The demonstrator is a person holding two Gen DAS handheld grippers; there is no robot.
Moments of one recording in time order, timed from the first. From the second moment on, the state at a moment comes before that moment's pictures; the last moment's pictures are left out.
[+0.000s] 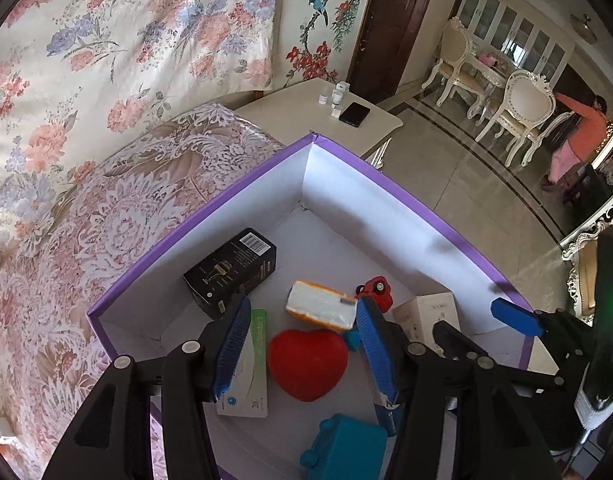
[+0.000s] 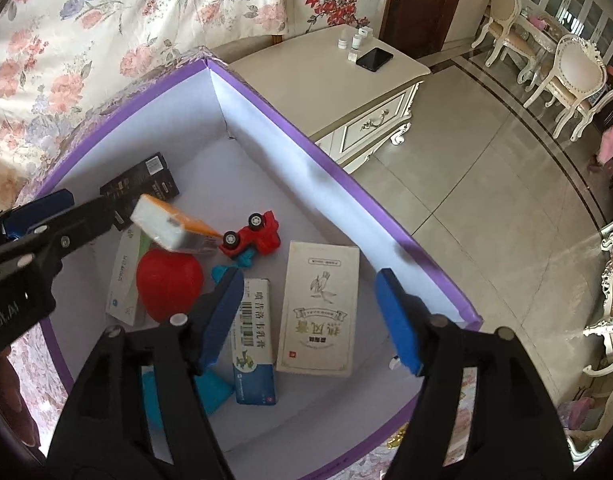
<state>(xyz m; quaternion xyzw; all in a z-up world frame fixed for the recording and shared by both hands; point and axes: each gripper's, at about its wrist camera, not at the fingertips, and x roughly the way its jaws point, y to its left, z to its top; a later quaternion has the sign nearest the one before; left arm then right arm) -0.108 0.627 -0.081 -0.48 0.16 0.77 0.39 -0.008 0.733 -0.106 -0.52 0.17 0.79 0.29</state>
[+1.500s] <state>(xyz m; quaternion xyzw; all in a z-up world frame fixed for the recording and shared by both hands) -0.098 0.523 -0.048 -0.47 0.09 0.80 0.36 -0.023 0.640 -0.065 -0.47 0.12 0.84 0.23</state>
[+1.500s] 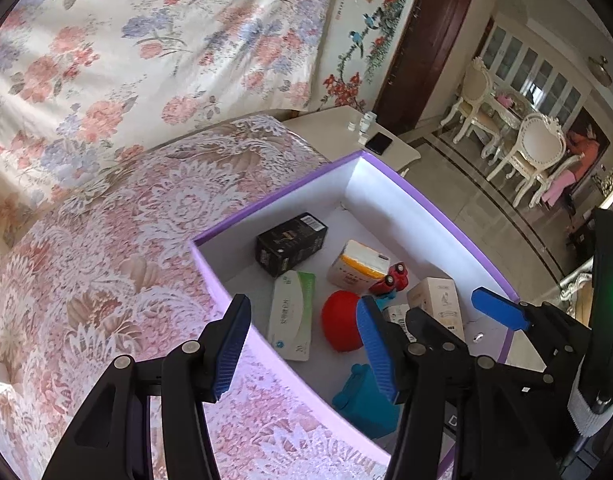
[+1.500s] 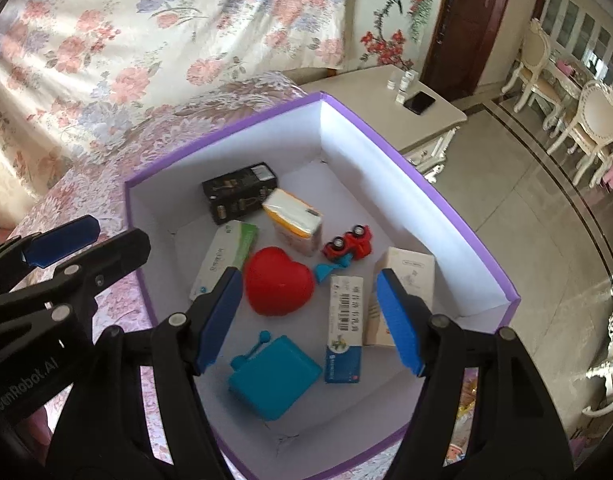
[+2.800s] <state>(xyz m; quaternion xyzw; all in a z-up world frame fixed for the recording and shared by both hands) -0.132 0.176 -0.069 -0.49 -0.04 0.86 0.14 -0.103 0.337 -0.091 -0.51 -0.01 0.86 0.01</state>
